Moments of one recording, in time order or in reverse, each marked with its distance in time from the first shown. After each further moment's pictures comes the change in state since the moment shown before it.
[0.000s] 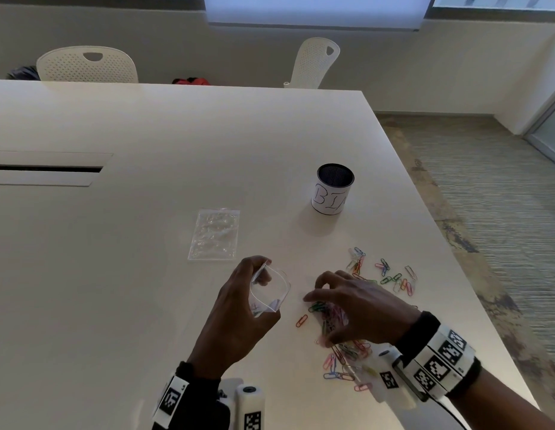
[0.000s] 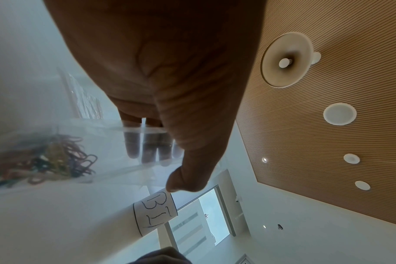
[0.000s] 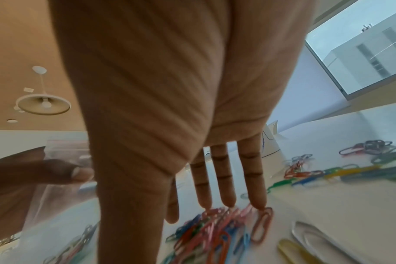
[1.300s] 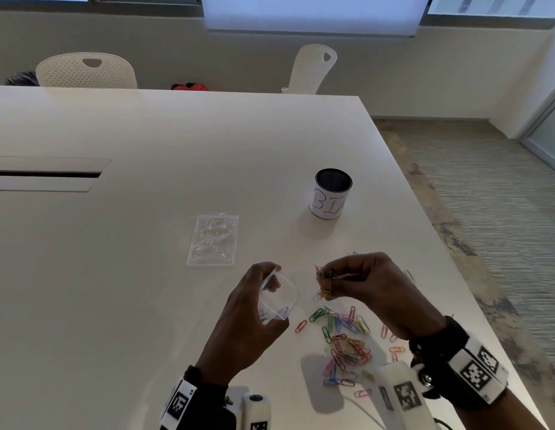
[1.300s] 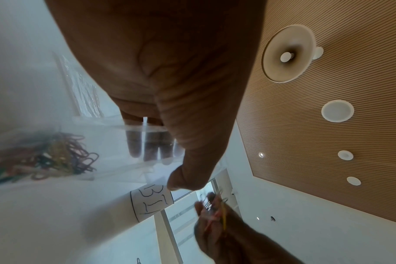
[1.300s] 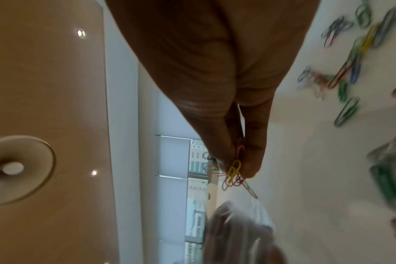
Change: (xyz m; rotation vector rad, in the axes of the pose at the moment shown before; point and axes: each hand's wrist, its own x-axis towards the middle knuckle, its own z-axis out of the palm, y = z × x) left_hand 0.002 0.004 0.010 -0.010 -0.040 0.043; right_hand -0.020 -0.025 -0.043 1.278 0.432 0.242
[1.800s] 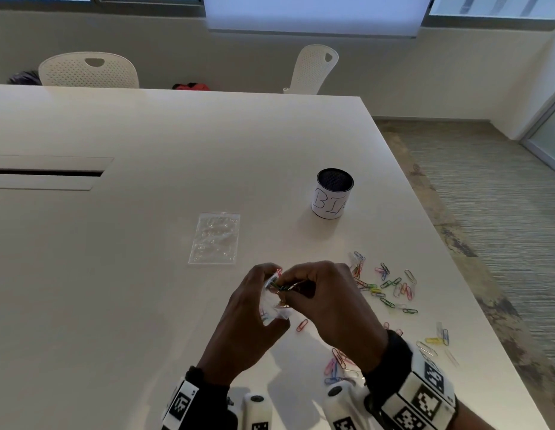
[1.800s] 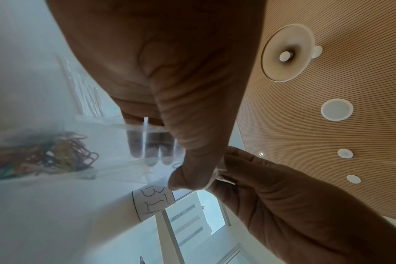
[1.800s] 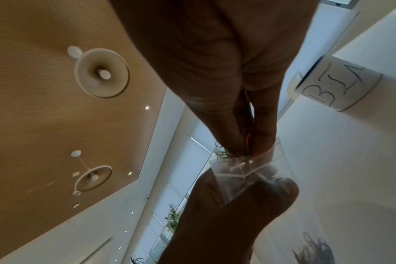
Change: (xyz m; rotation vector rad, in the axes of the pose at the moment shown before) left_hand -0.001 -0.001 0.001 -0.034 -0.020 -0.001; right_hand -0.006 -0.018 0.074 -0.544 0.075 -0.271
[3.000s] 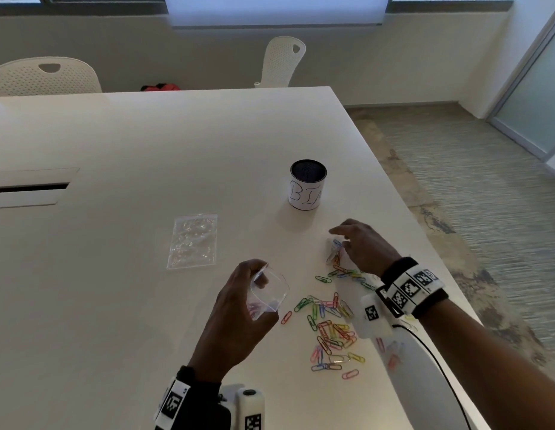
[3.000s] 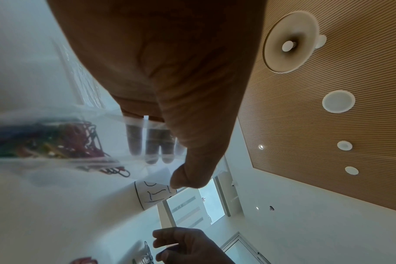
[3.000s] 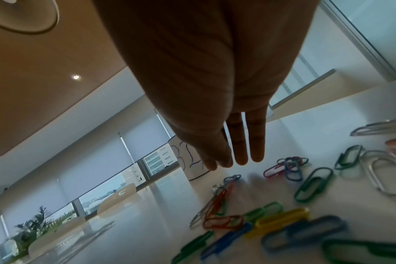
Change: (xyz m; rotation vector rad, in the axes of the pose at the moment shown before) left_hand 0.004 0.003 0.007 0.045 -0.024 -0.002; right_hand 0.057 0.155 -0.072 -0.522 -0.016 0.157
